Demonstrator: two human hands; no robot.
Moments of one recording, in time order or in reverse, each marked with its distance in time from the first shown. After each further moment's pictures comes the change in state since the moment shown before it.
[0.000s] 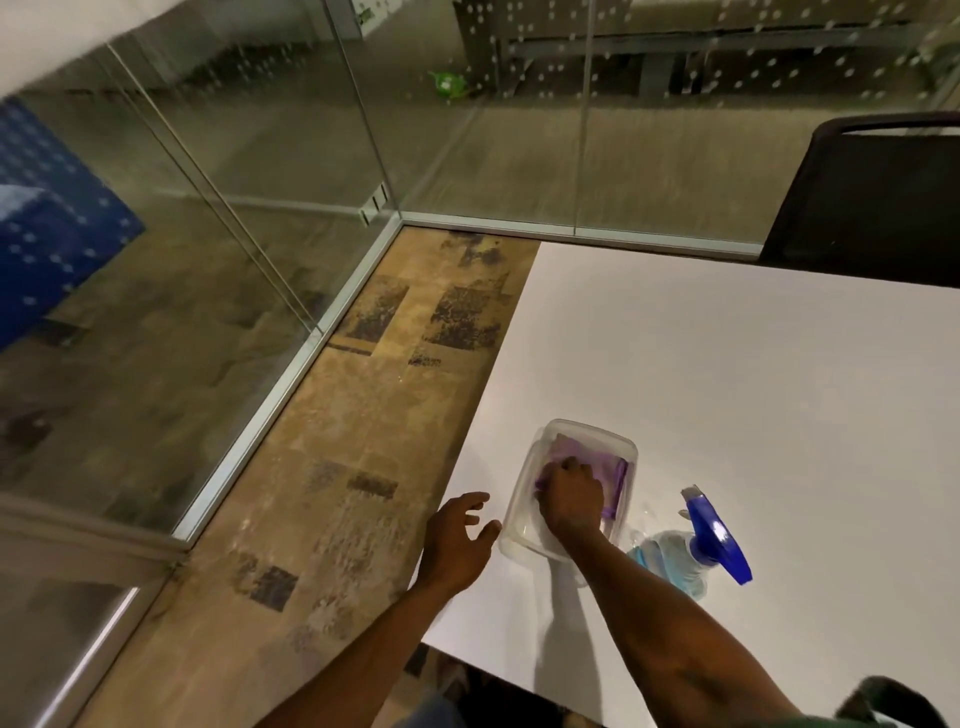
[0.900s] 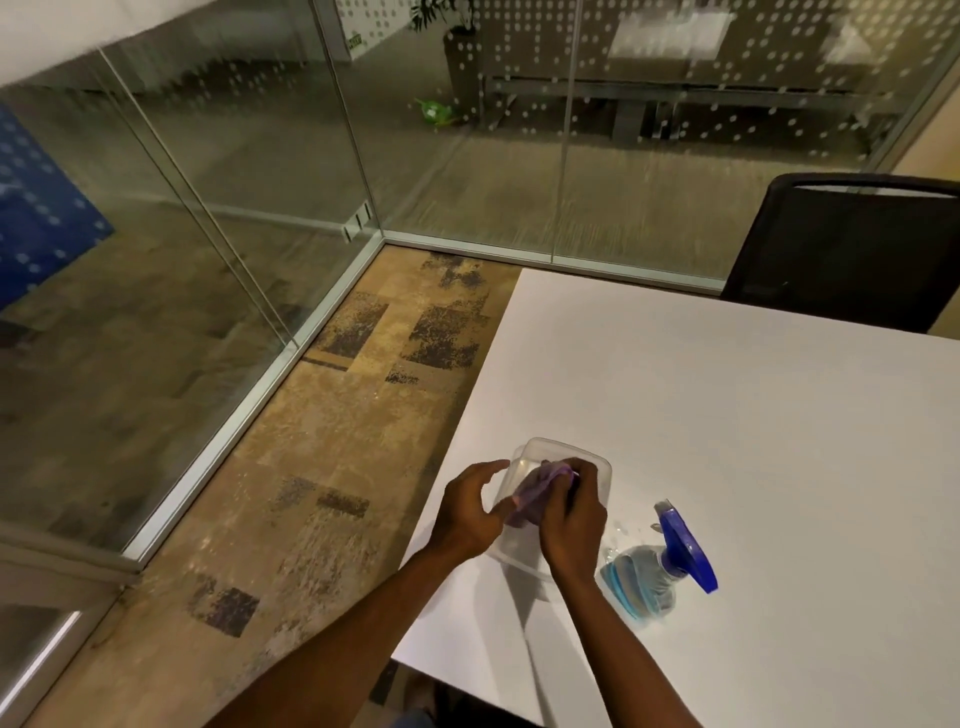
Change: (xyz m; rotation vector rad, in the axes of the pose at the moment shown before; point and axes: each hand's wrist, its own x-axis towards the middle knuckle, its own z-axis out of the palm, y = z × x) left_hand 0.023 0.061 0.003 -0.029 -0.078 0.291; right_hand -0.068 -0.020 -0.054 0.970 0.535 0.144
